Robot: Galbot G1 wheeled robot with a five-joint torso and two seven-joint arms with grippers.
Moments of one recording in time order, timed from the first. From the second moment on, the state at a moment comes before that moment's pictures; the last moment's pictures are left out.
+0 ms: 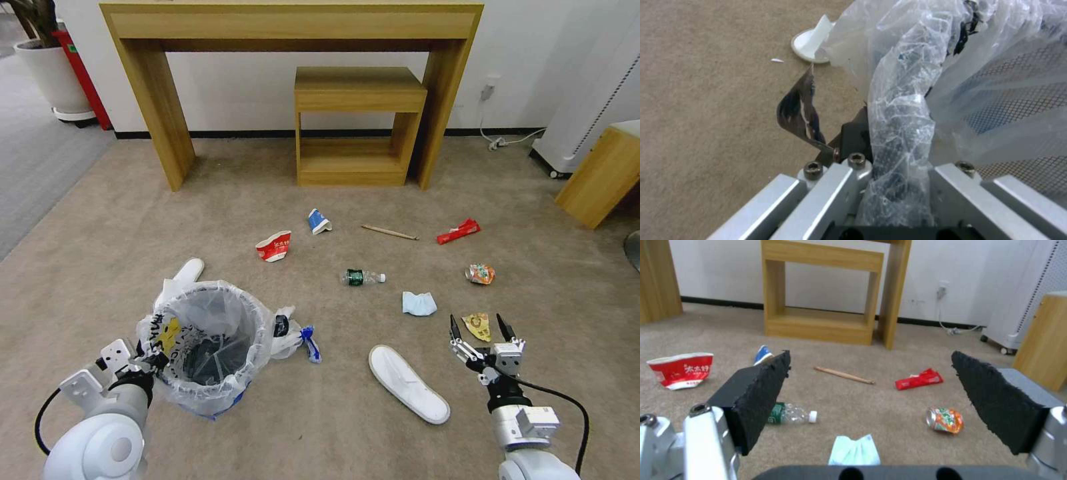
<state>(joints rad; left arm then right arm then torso) 1.52 -1.50 -0.81 -2.24 -0.74 0.65 -0.45 -1.62 1.32 0.67 1.95 0.17 0.23 0.01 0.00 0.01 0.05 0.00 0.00</state>
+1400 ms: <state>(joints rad) 1.53 -1.54 -0.78 -2.22 -0.66 0.63 -0.42 -1.57 0.89 0.43 1.53 0.37 0.26 -0.28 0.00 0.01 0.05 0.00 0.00</state>
